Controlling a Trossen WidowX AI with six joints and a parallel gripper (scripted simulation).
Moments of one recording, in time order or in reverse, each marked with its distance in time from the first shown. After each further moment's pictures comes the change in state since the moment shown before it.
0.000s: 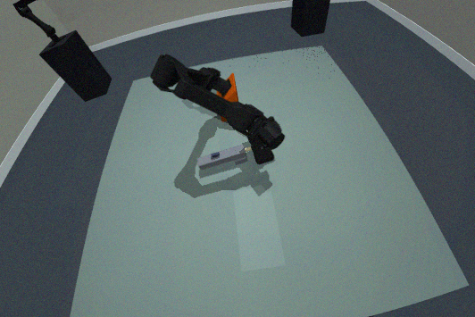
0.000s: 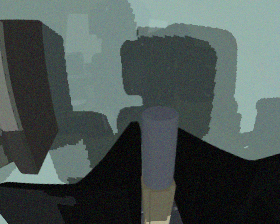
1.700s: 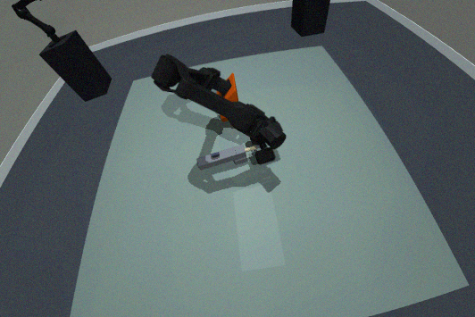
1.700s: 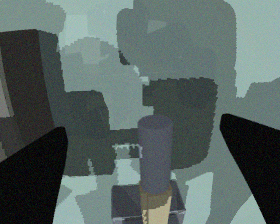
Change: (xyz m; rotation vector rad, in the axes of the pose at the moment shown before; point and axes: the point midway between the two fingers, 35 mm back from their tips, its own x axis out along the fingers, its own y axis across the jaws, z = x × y) arm 0.001 -0.001 0.004 0.006 -0.002 -0.003
